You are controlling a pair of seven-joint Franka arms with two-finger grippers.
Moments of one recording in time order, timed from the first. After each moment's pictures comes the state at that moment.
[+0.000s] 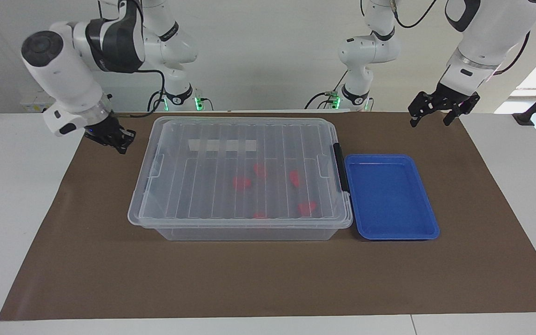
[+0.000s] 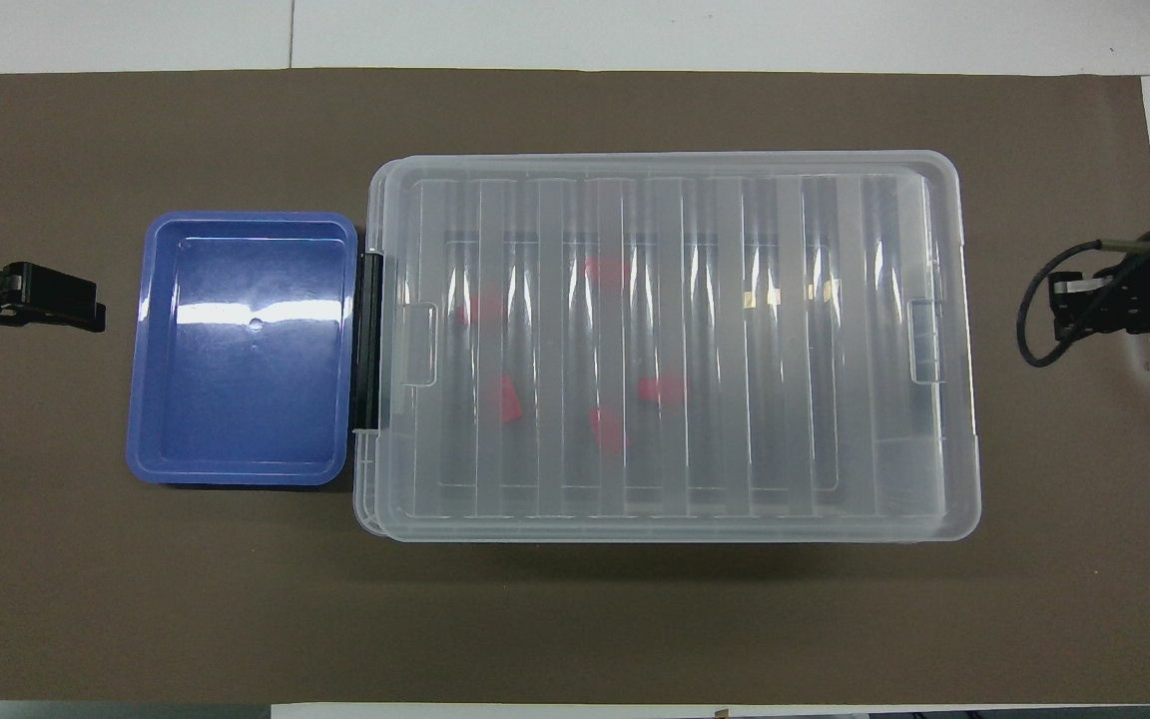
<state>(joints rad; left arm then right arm) 0.03 -0.05 -0.13 -1.61 -0.01 1.55 -0.06 -0.12 0.04 0.06 -1.62 -0.03 1.53 0.10</state>
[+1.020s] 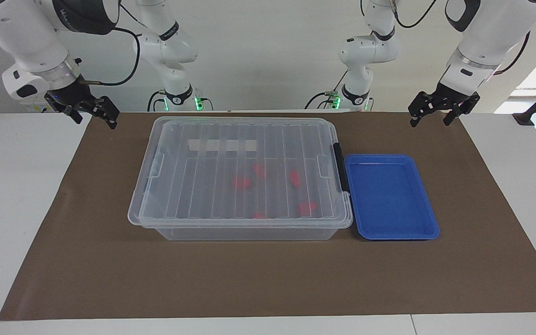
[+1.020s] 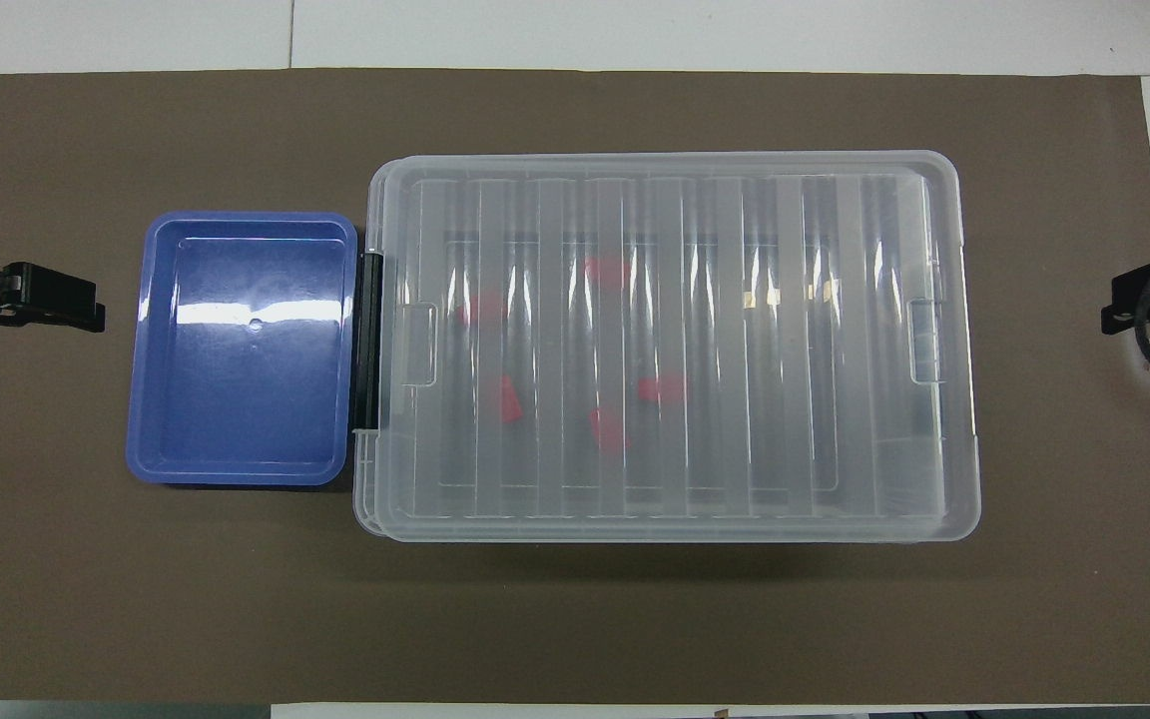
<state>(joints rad) 0.03 -0.05 -0.13 -1.61 -0.01 1.55 -0.06 -0.11 0.01 0.01 -1.55 -0.03 1.45 0.10</state>
